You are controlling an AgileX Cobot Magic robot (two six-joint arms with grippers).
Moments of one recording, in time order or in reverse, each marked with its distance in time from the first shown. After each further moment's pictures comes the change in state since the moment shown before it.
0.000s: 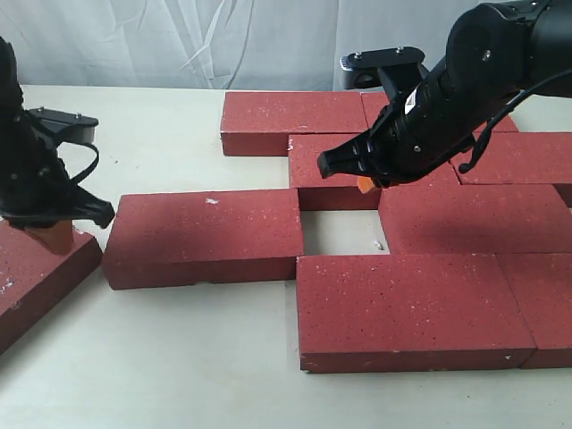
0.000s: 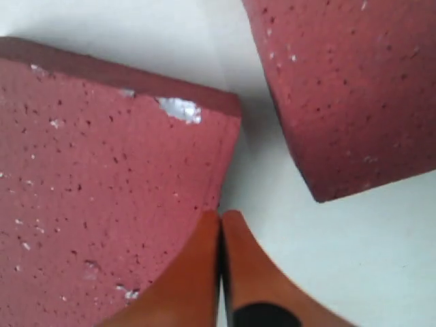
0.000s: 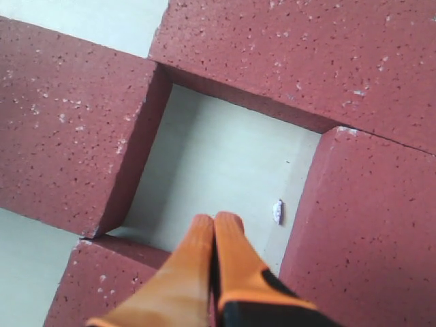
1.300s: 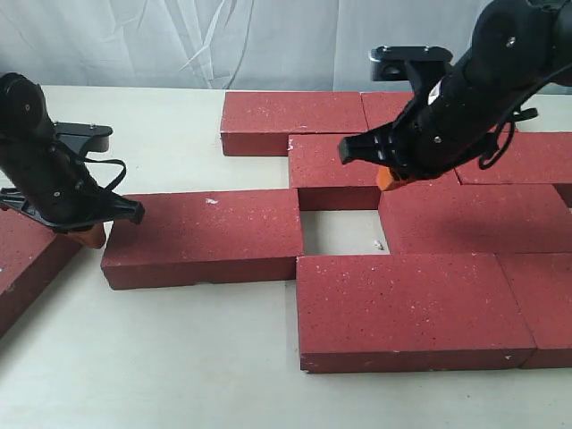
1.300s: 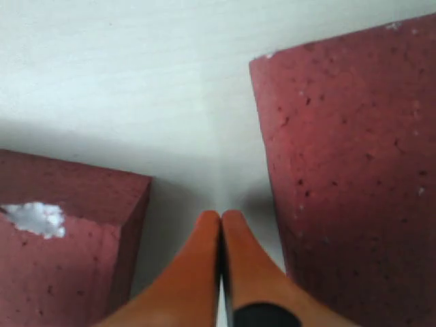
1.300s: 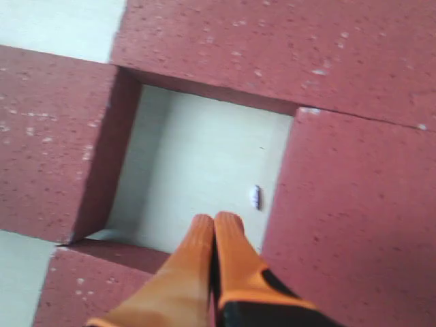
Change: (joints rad) left arm 0.000 0.131 0.039 -0.048 -0.321 -0.097; right arm -0.077 0.000 -0.002 0.052 0.035 0.014
